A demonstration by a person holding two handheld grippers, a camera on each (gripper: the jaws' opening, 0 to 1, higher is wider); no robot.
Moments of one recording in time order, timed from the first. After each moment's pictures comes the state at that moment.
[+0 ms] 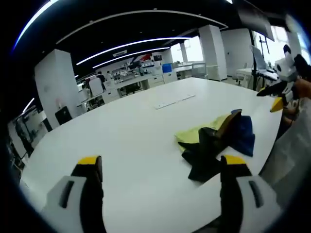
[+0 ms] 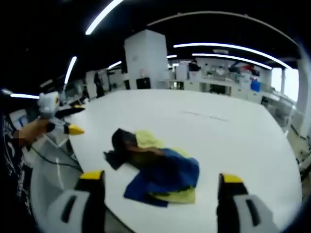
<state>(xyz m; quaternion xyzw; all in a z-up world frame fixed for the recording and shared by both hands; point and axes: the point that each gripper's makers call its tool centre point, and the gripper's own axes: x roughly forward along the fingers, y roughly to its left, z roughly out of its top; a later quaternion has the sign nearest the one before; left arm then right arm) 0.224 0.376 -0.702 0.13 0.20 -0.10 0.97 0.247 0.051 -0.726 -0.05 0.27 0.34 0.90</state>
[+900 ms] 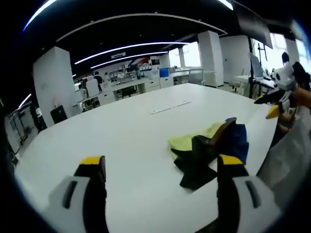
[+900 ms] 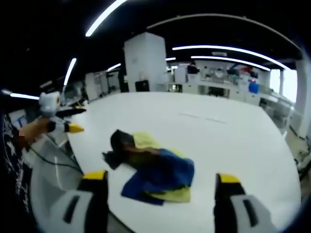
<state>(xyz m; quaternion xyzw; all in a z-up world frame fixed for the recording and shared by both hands) 0.236 0.372 -0.703 0.08 0.18 -0.13 0.97 0.247 0.035 -0.724 -0.04 0.25 0.33 0.91</state>
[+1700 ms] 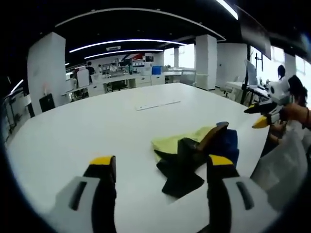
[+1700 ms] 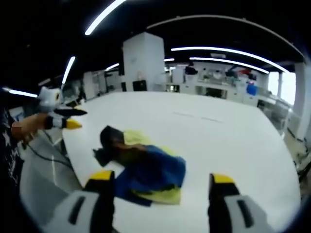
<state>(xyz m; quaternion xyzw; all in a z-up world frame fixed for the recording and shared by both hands) 0.246 0.324 -0.715 0.04 0.21 -0.17 0.96 0.270 0.028 -0.743 -0.06 0.25 0.32 0.91</state>
